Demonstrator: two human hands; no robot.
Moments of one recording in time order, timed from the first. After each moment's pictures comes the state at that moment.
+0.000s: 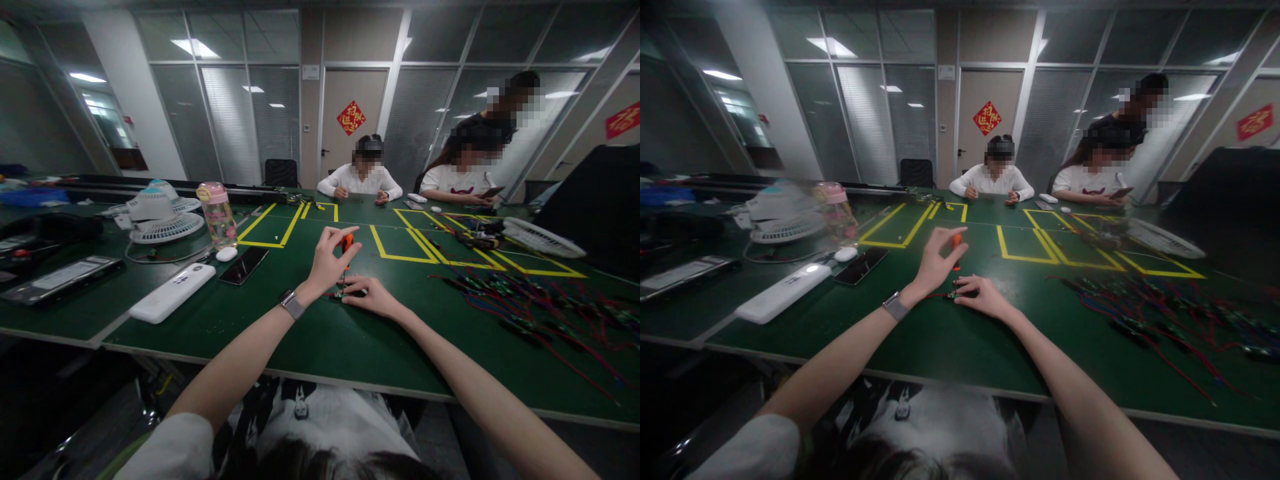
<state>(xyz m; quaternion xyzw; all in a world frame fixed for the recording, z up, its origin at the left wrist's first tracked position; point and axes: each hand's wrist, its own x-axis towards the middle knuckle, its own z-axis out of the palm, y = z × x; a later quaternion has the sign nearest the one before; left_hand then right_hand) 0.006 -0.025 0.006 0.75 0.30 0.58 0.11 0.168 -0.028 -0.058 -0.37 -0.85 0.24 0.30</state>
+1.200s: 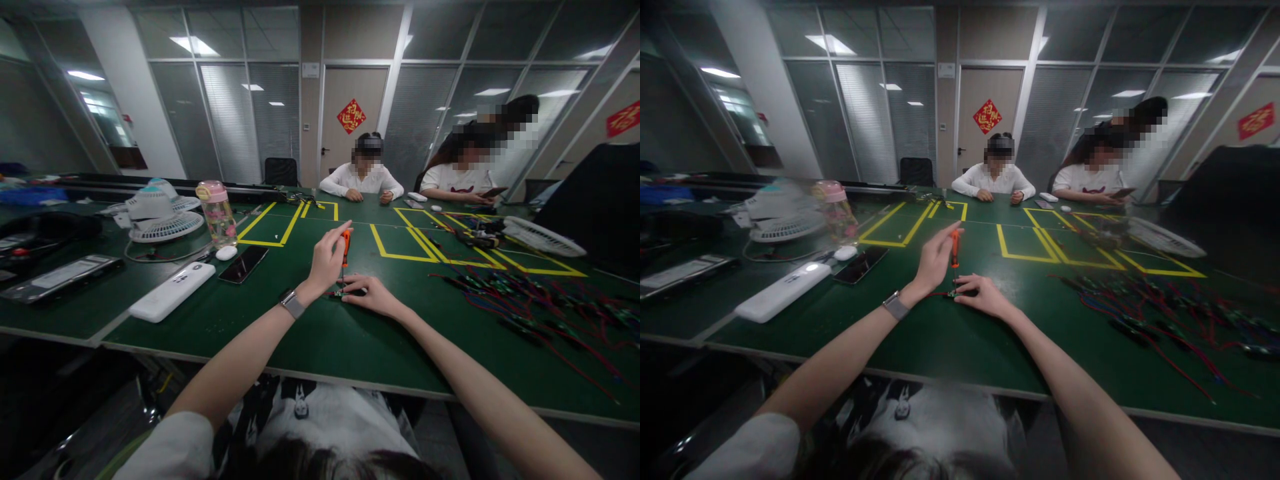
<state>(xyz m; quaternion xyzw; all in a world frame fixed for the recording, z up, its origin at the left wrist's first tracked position) 0.006 -0.021 0.004 0.73 0.27 0.60 0.15 0.169 -0.028 -0.059 -0.37 -0.85 0.23 0.29</state>
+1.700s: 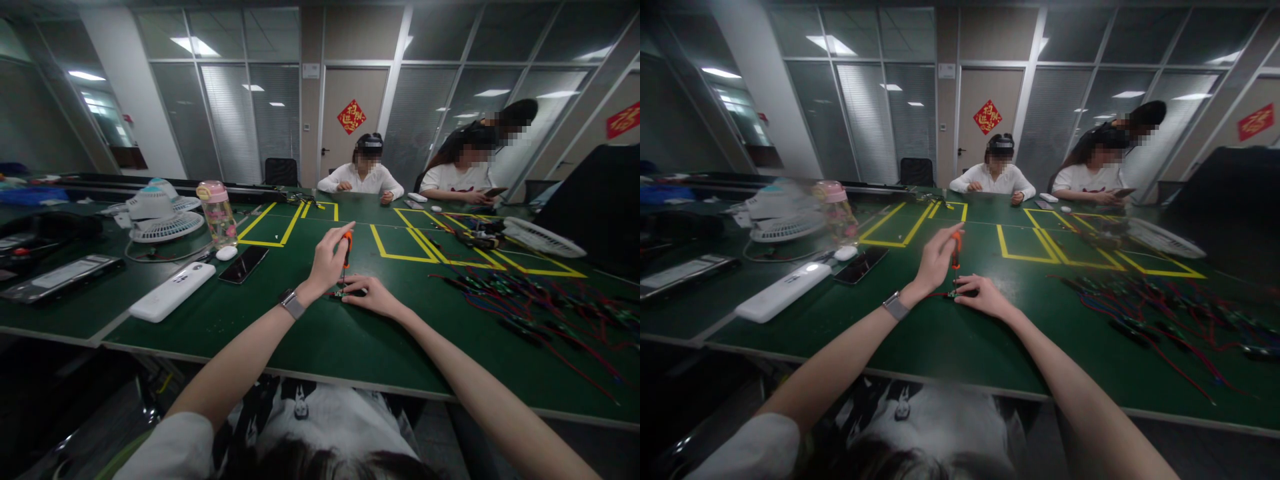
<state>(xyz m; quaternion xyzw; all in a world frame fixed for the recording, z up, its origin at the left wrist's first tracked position) 0.005 -0.024 0.006 0.75 0.27 0.59 0.13 0.169 -0.028 -0.059 -0.37 -0.85 0.24 0.30</state>
